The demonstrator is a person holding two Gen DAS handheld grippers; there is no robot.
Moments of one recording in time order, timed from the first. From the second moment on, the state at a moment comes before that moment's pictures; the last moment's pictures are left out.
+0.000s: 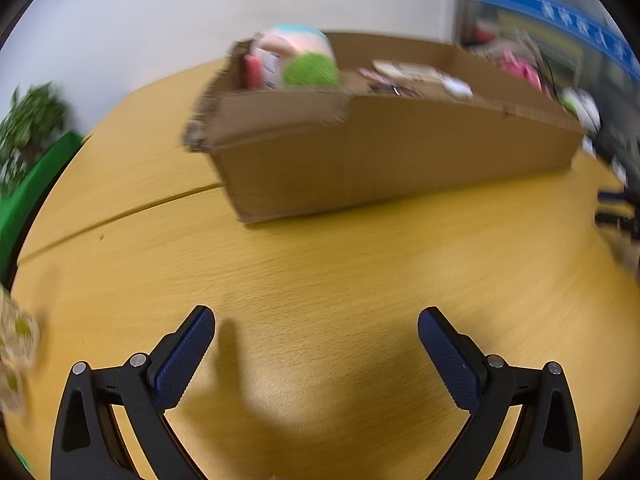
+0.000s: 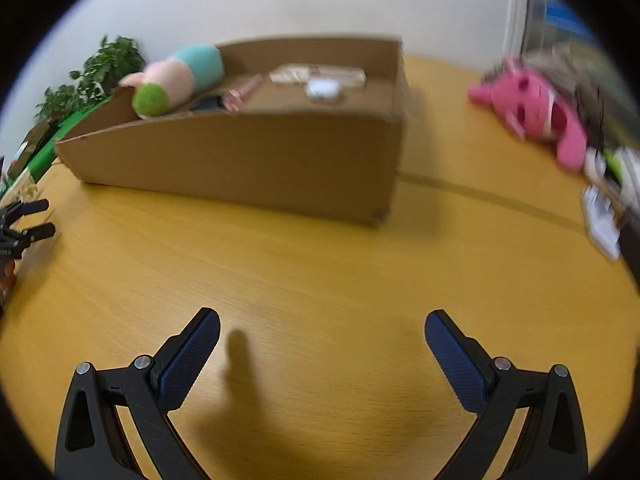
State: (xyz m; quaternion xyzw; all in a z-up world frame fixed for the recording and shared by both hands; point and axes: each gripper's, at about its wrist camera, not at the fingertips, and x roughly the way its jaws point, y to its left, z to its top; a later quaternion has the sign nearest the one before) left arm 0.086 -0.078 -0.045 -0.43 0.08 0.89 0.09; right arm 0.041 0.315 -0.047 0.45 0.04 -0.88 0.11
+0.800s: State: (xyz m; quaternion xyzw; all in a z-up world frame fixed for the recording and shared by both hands) left arm 0.046 -0.110 -0.045 -0.45 0.08 0.88 0.16; right arm 0.036 0.314 -0.050 0.45 0.10 -0.87 0.19
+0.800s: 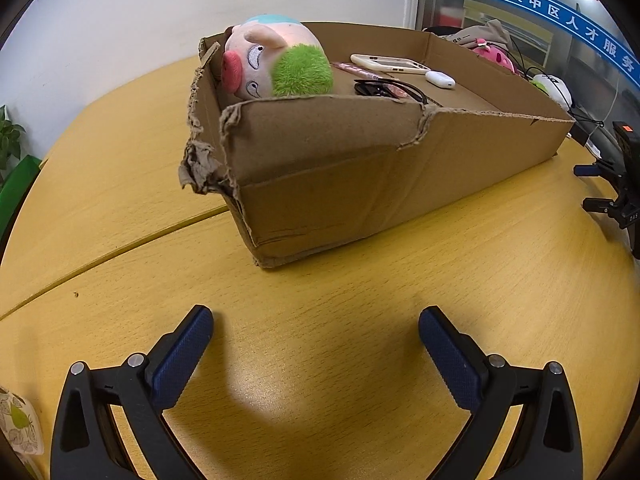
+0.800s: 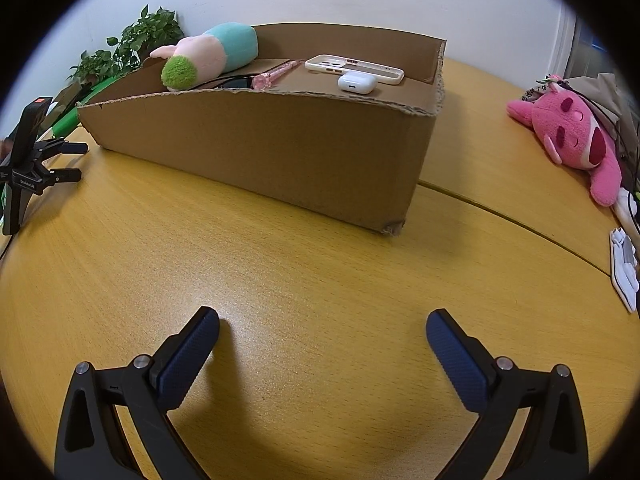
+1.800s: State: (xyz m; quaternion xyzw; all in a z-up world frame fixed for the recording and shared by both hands) left arm 0.039 -0.105 -0.048 -0.44 0.09 0.87 0.18; right arm 0.036 0.314 -0.048 0.45 0.10 -0.87 0.19
